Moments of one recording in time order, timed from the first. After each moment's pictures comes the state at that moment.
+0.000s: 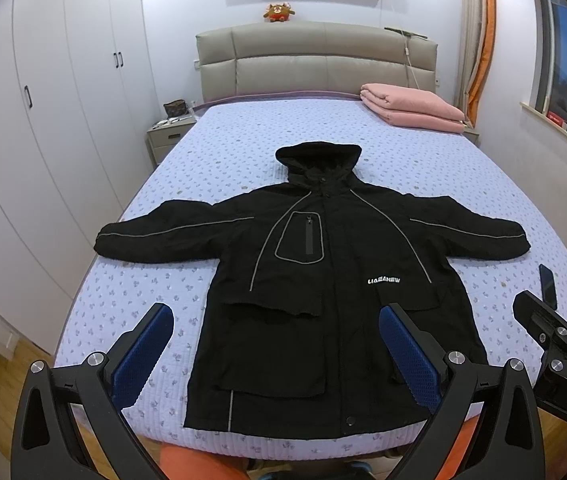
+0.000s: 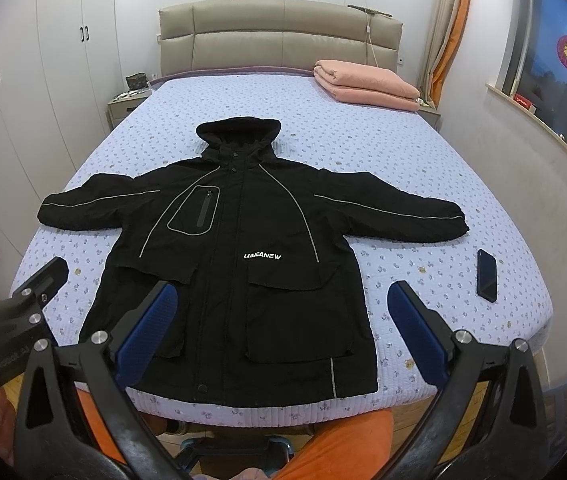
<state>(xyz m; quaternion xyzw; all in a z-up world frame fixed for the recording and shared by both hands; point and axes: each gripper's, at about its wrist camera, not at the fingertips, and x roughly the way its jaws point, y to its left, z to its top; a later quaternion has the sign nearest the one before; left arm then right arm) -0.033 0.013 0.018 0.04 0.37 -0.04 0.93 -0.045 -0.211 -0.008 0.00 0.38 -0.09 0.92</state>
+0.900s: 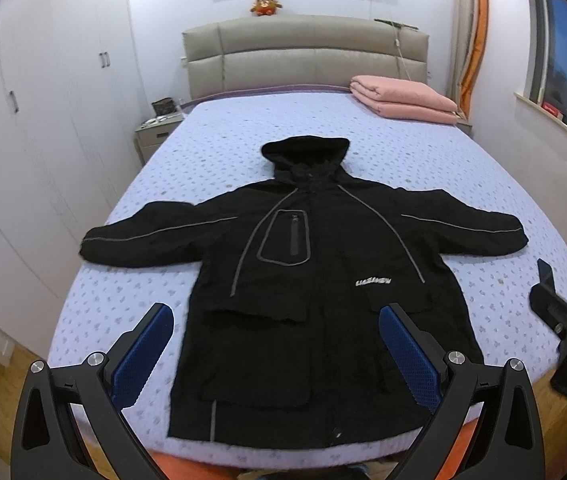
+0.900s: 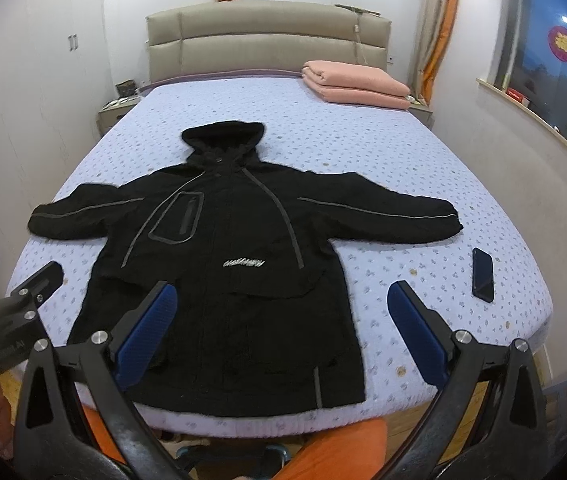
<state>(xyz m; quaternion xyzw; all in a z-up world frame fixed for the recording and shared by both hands) 0.000 -0.021 0.007 0.05 0.38 -0.05 0.92 -0.030 -0.254 -0.019 0.01 0.38 -0.10 0.92</state>
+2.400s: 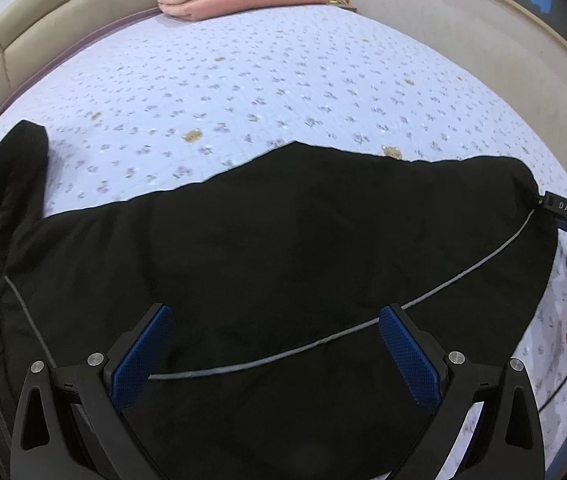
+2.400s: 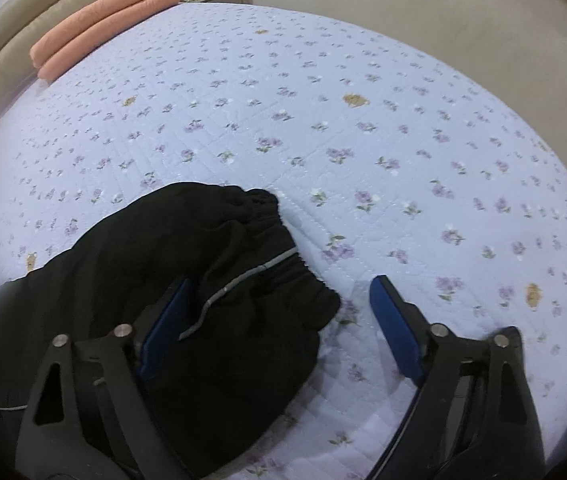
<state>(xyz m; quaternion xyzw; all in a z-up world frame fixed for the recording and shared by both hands) 0.347 -0.468 -0.245 0.16 0.50 -0.26 0.81 0.219 -0.799 -0.295 0.24 0.45 -0.33 0.79</state>
